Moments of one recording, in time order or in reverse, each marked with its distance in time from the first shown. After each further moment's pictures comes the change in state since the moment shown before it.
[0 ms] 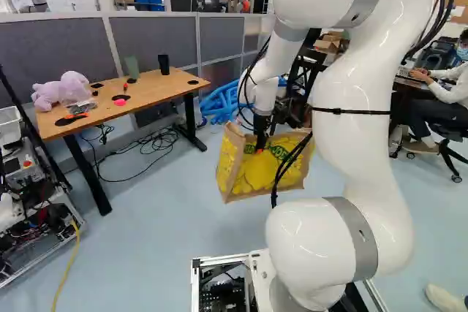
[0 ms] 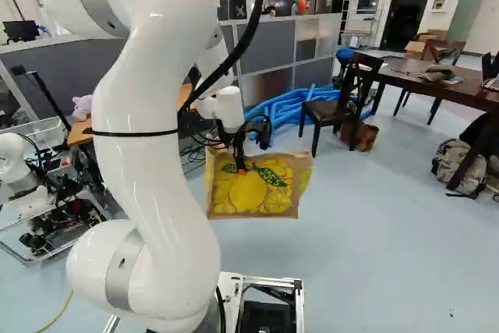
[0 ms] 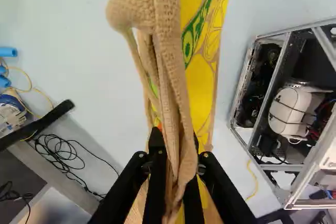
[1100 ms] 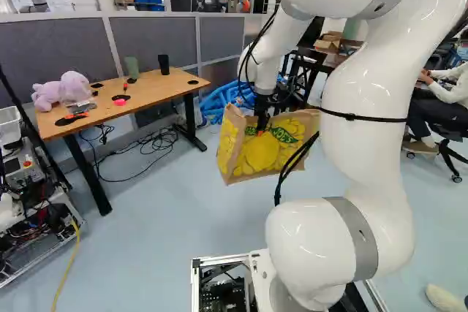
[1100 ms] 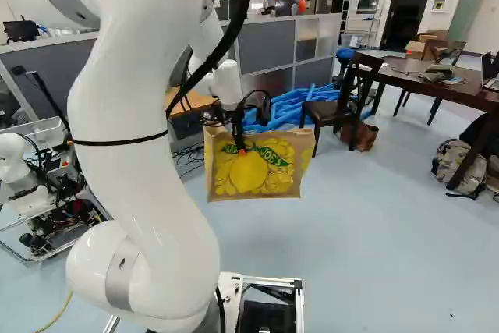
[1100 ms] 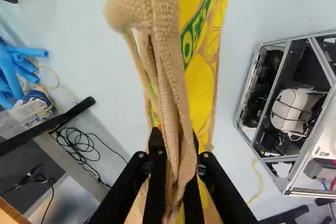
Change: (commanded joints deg) arm 0.3 5.8 -5.3 -0.4 -6.5 0.0
